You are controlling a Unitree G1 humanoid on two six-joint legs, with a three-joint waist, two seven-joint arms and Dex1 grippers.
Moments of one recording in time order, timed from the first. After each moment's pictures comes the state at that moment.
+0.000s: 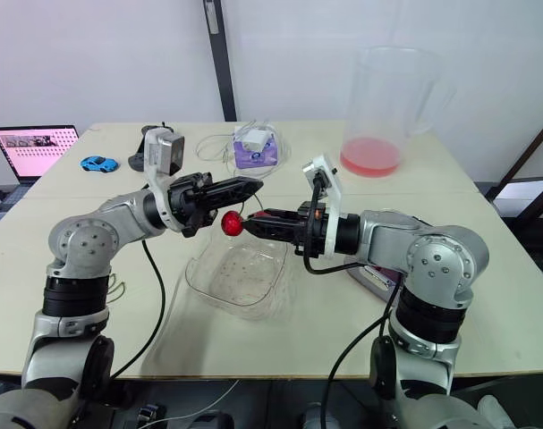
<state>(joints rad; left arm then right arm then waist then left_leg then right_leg) -0.82 0.41 0.12 -0.06 -0.97 0.92 -0.95 -0.82 -0.29 -0.35 -0.42 0.90 1.59 0.62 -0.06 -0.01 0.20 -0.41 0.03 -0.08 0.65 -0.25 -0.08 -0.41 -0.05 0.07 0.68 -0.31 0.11</state>
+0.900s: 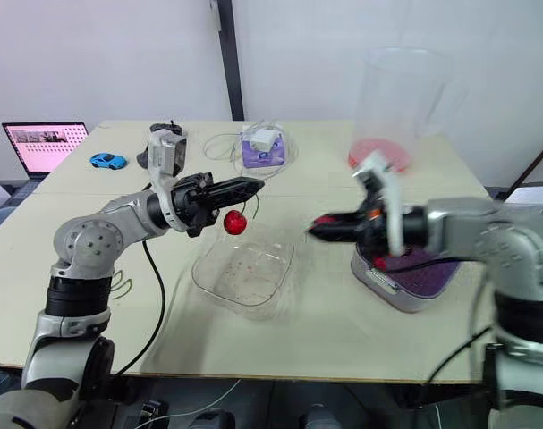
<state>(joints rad) -0.81 0.42 0.10 -0.04 -0.93 0.85 -0.96 -0.72 -1.03 -0.19 -0.27 0.81 1.22 0.86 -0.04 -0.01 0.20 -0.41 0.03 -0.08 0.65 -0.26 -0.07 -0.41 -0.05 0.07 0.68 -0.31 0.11</state>
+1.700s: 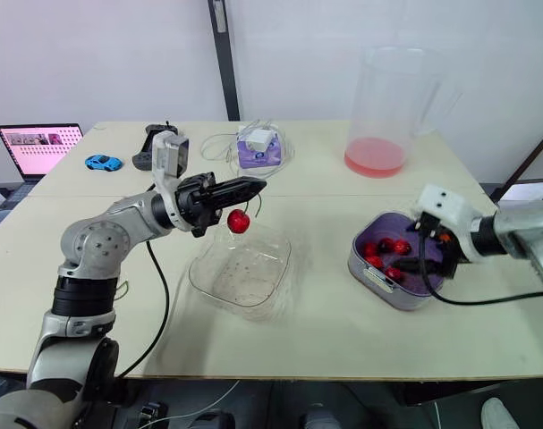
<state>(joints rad) -0.82 0.38 0.09 -0.02 -0.91 0.83 -0.97 -0.60 -1.25 -0.09 -0.18 0.55 0.87 1.18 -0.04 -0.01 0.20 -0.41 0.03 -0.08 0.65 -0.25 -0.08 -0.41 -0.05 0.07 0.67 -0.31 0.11</state>
